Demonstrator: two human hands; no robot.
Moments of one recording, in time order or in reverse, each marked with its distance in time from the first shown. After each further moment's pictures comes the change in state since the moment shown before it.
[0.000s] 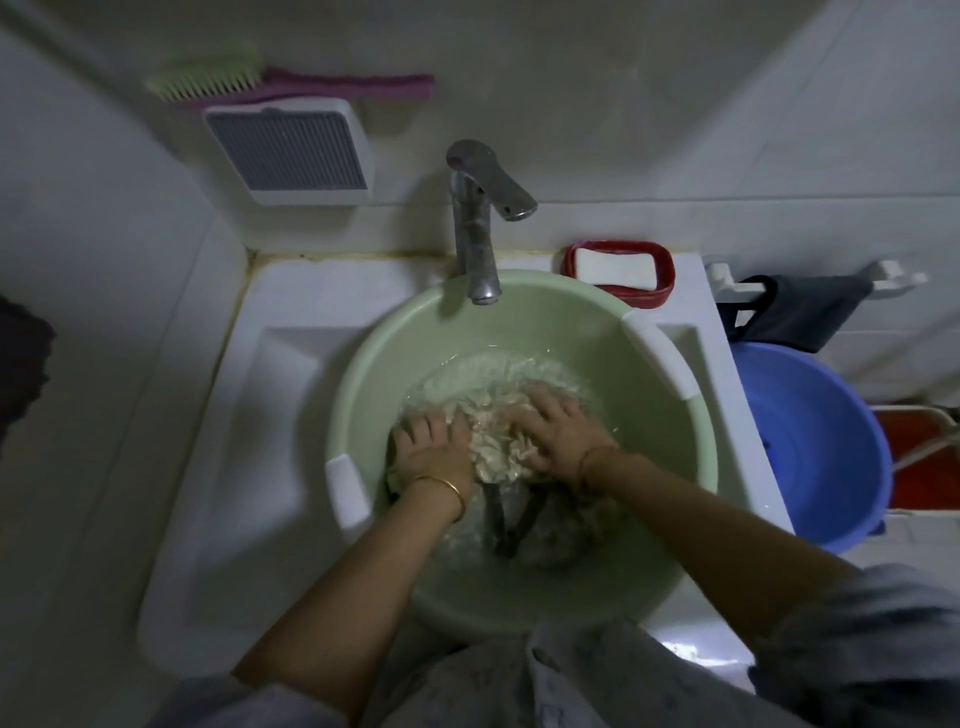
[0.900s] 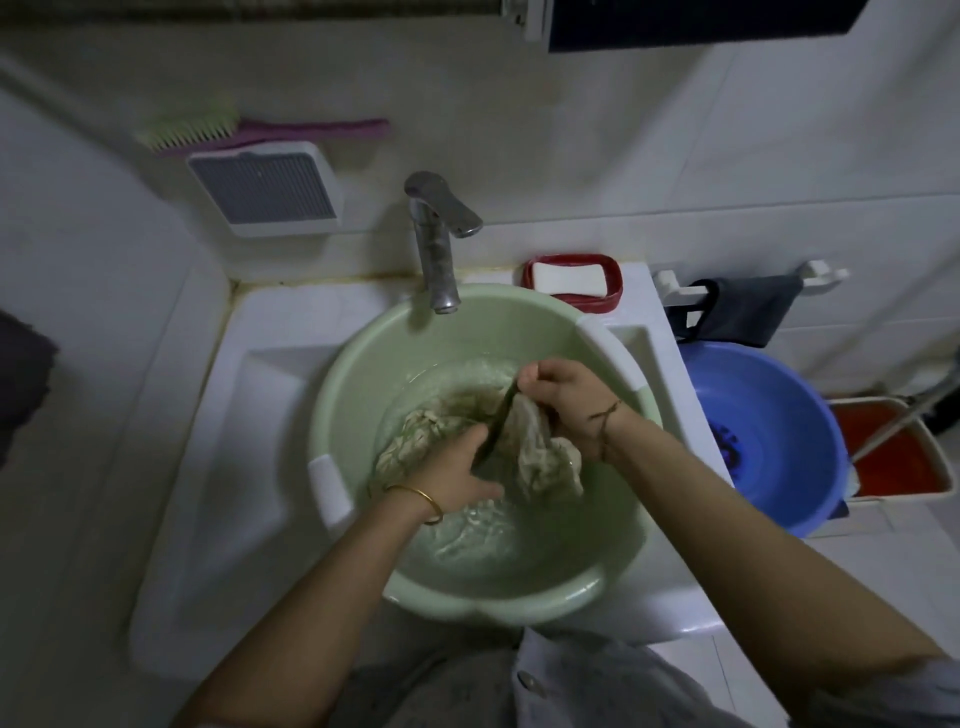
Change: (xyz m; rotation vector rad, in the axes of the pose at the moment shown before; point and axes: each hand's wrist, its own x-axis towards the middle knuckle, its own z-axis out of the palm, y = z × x) left_hand -0.017 0.011 -0.010 -0.870 0.004 0.481; right_hand -0.062 -0.013 -0.066 1.539 0.291 0.092
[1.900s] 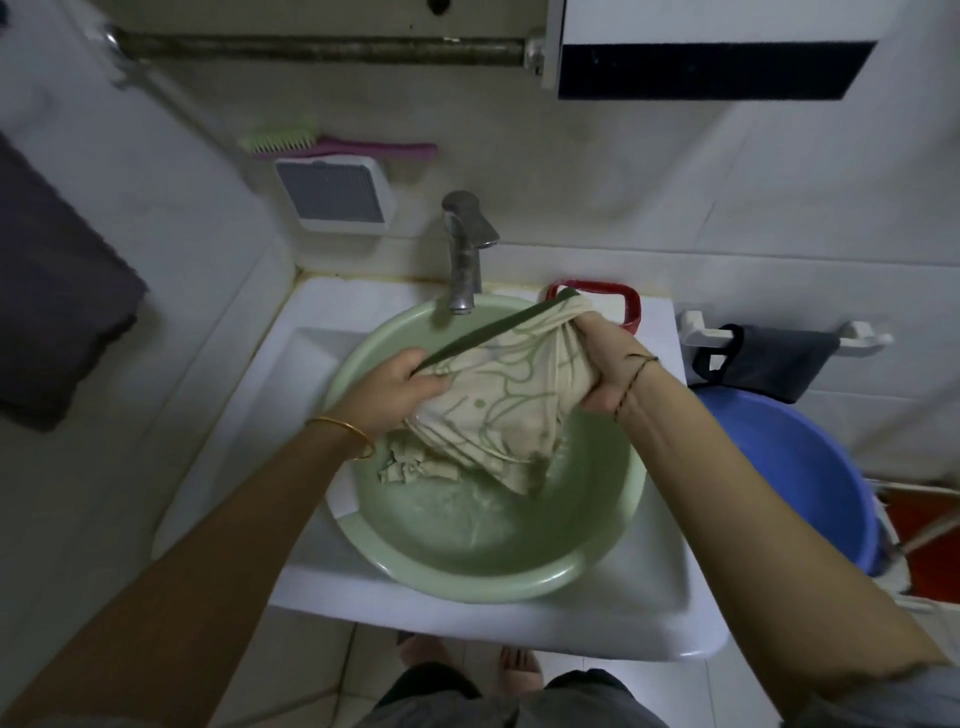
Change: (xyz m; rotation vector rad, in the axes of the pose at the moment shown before) left_hand -0.060 0.073 -0.072 -0.379 0.430 -0.087; right_hand -0.018 -0.074 -0.027 0.292 -0.058 0.210
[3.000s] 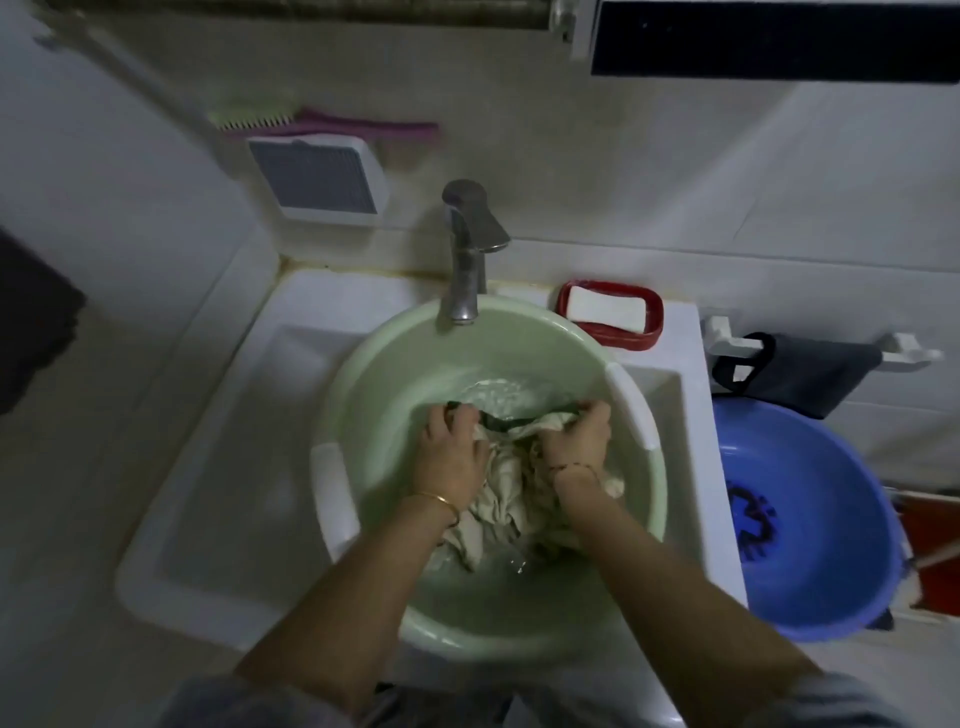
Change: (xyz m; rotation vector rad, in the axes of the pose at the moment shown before) left_hand 0.047 -0.083 0.093 0.682 0.234 -0.011; right_hand 0.094 0.112 -0.023 -0.600 0.639 -0.205
